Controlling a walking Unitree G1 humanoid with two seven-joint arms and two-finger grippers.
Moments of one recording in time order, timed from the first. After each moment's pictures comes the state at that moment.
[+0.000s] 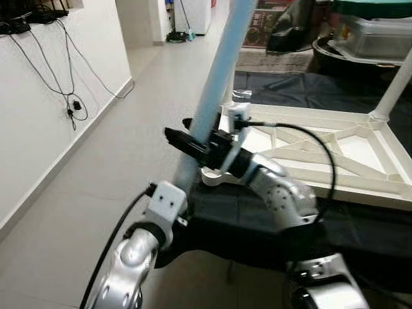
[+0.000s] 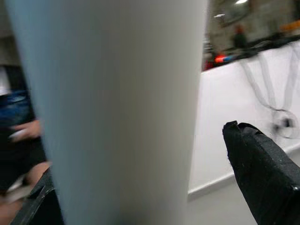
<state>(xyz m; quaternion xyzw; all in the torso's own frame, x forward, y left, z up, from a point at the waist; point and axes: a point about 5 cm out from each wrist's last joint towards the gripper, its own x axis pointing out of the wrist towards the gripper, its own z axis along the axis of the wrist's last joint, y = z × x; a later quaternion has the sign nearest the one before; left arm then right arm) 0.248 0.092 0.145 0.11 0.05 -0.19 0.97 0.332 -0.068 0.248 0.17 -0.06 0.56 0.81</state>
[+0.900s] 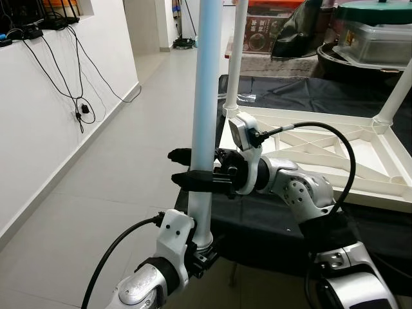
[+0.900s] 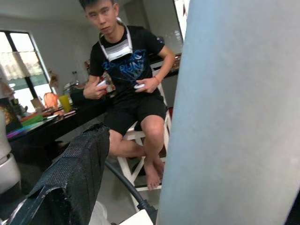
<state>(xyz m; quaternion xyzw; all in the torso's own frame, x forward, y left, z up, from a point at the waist) 0.202 0.072 0.142 -0.06 0.10 -0.31 0.94 0.310 -0.070 0.243 0.15 0.01 0.75 0.64</state>
